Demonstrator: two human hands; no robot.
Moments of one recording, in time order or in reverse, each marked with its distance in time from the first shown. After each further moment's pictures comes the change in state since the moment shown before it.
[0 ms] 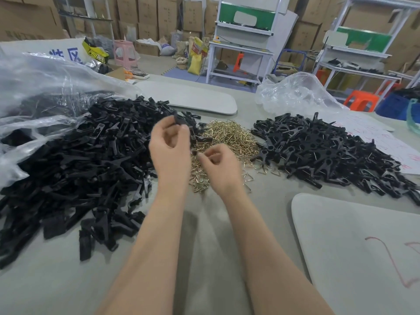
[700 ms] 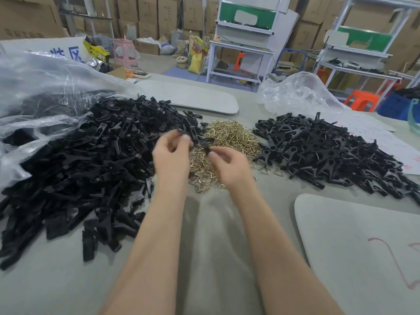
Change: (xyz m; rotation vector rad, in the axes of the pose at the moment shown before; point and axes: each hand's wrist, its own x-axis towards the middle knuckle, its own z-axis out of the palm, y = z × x) left_hand 0.009 -0.020 -0.009 0.012 -0.045 -0.173; right_hand -0.001 -0.003 -0.013 0.109 -0.069 0.055
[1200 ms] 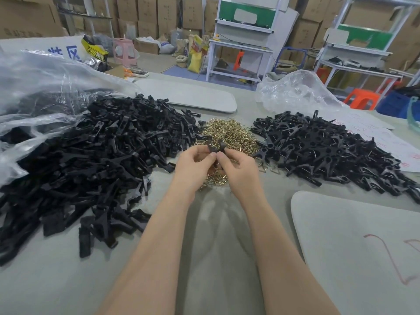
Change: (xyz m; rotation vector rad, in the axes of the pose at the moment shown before) left_hand -0.014 -0.021 0.014 0.207 -0.348 -0.133; right_hand -0.005 0.019 -0.018 0.000 0.073 -0.145
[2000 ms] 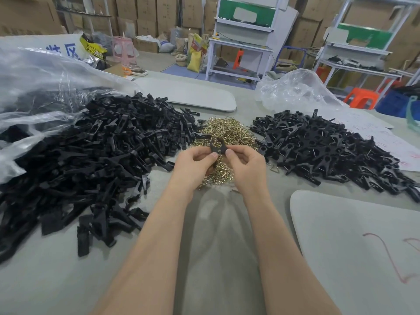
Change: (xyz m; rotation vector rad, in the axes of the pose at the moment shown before) left_hand 0.001 0.000 -0.002 -0.009 -0.031 -0.024; right_hand 0.002 0.002 -0.007 0.092 0.132 0.041
